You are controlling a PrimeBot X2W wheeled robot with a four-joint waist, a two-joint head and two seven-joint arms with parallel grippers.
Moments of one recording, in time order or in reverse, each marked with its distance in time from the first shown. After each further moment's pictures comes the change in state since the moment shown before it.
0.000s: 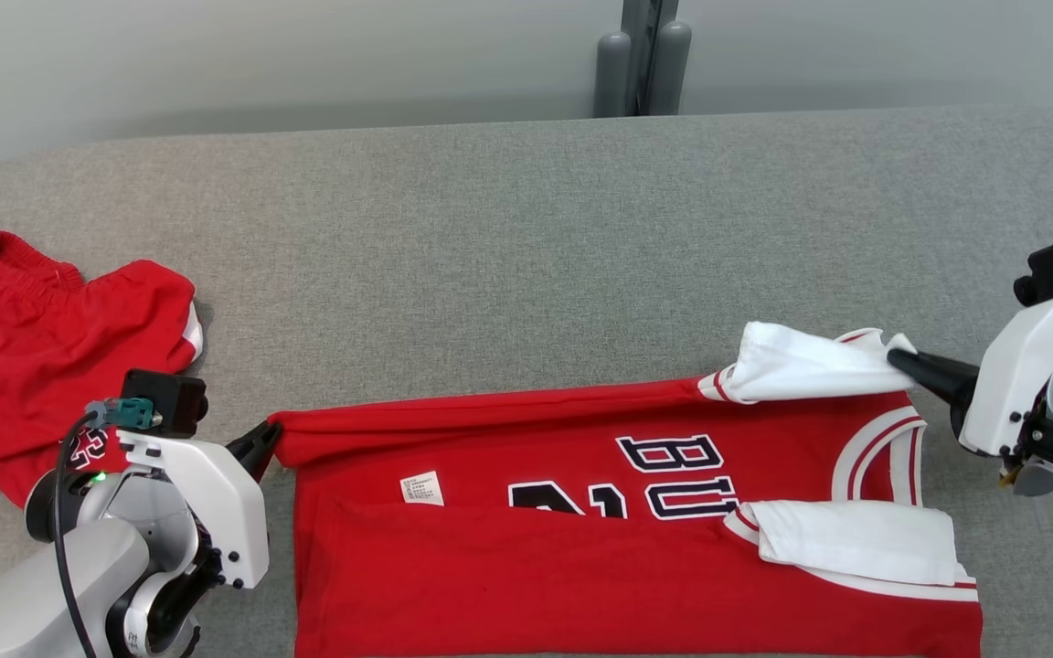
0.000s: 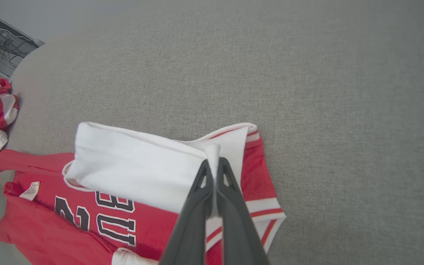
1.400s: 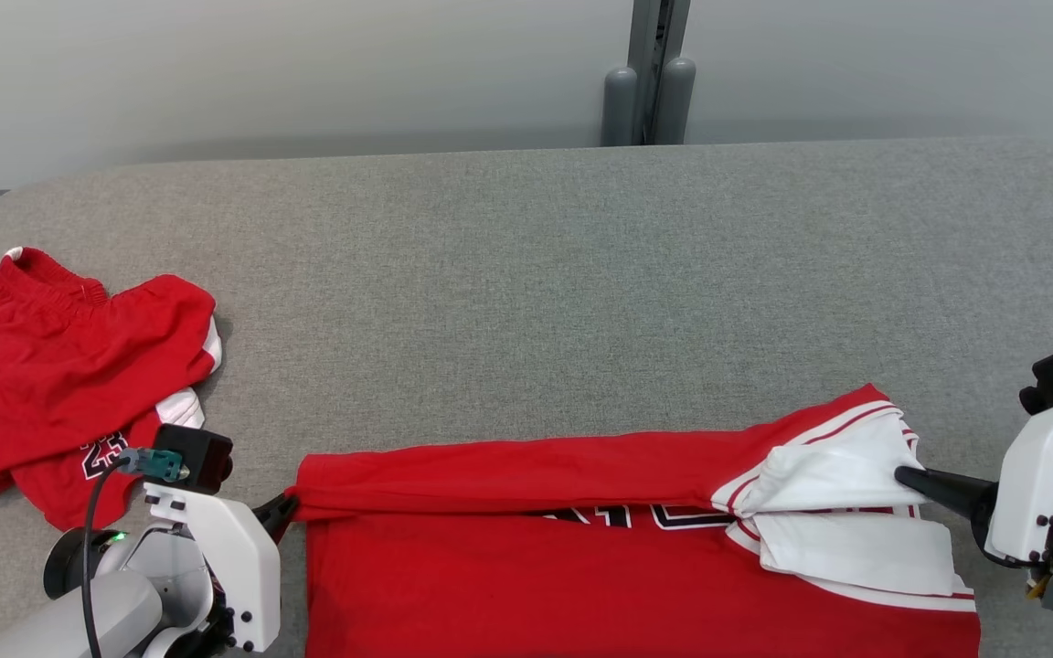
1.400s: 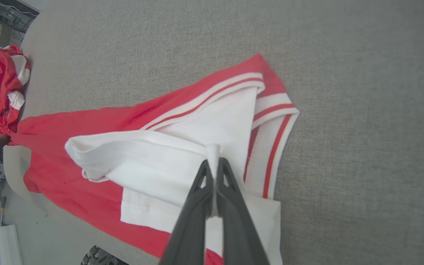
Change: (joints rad) left arm 0.064 0.030 -0.046 -0.075 -0.026 0.028 0.070; right arm 0.315 -0.009 -0.262 -0.191 -0.039 0.000 0.201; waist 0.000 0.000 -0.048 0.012
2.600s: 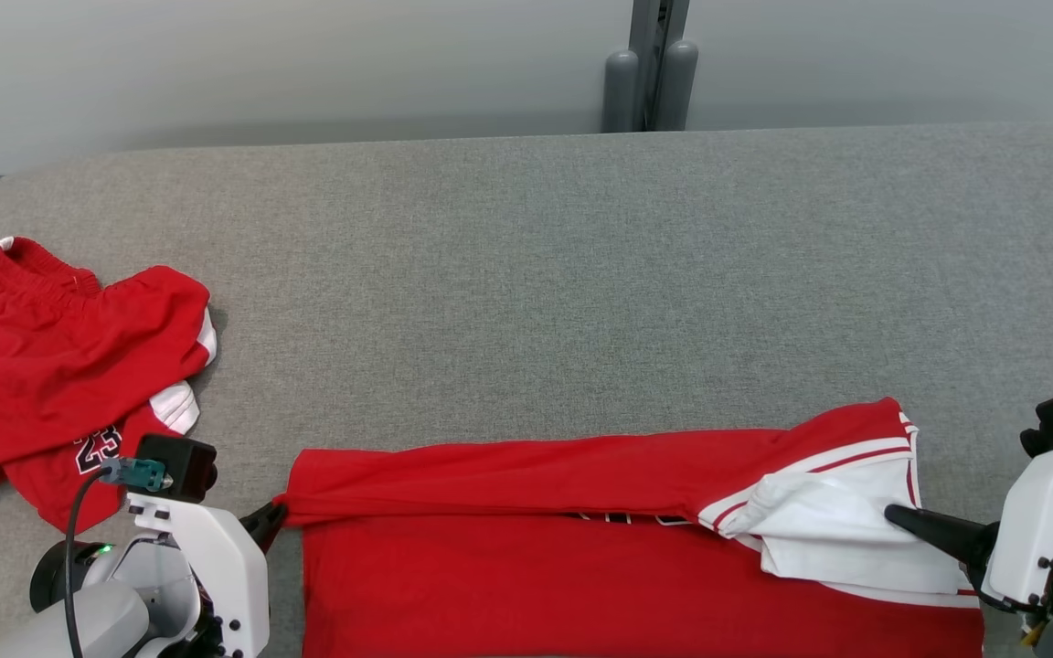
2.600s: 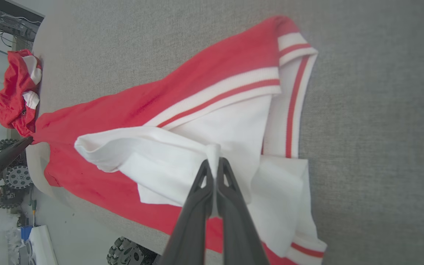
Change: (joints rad) left arm 0.024 0.030 0.014 -0.033 -0.023 0.018 -0.004; right arm 0.211 0.217 -0.403 -0.169 -0.214 0.000 0.236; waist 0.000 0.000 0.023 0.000
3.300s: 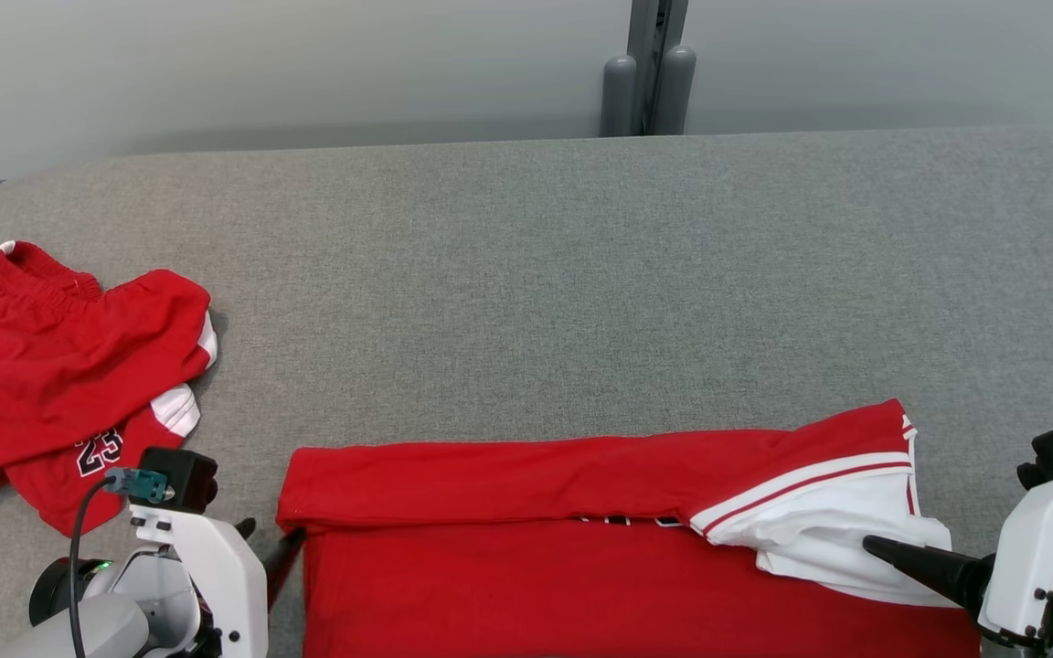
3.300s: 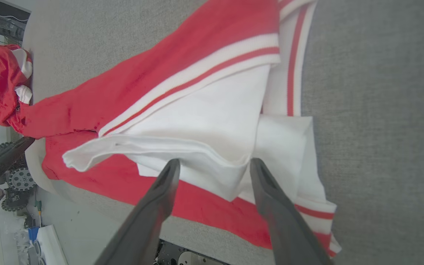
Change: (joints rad) left arm 0.015 -0.003 -0.009 0.008 -0.015 -0.001 0.023; right arm 0.082 0.126 -0.146 -0.072 -0.120 0.000 0.130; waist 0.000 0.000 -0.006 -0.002
